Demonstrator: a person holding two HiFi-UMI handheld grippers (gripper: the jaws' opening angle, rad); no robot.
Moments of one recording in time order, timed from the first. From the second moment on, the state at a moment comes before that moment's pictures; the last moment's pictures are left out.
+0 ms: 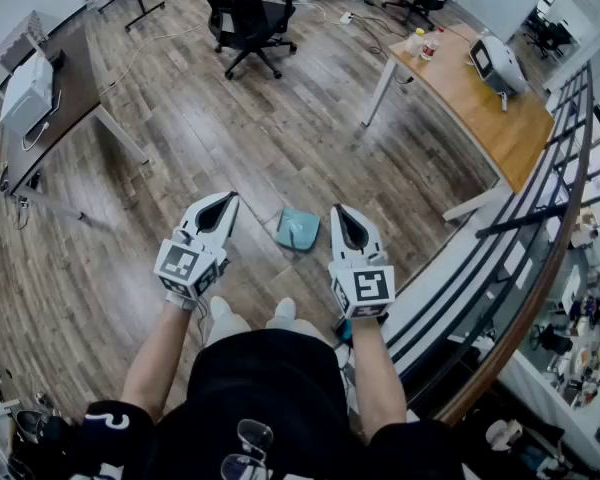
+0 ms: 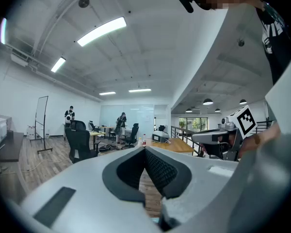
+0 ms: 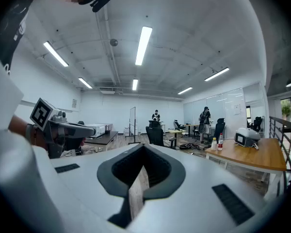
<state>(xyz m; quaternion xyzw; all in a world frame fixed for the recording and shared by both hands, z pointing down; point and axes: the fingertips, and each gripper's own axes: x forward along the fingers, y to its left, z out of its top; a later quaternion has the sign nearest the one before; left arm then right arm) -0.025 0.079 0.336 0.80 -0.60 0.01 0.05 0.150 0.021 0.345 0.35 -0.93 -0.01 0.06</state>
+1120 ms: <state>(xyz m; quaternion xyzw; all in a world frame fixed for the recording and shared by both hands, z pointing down) -0.046 0.060 0.394 0.79 -0.60 0.01 0.11 0.107 -0.010 0.406 0.34 -0.93 0.03 0.11</state>
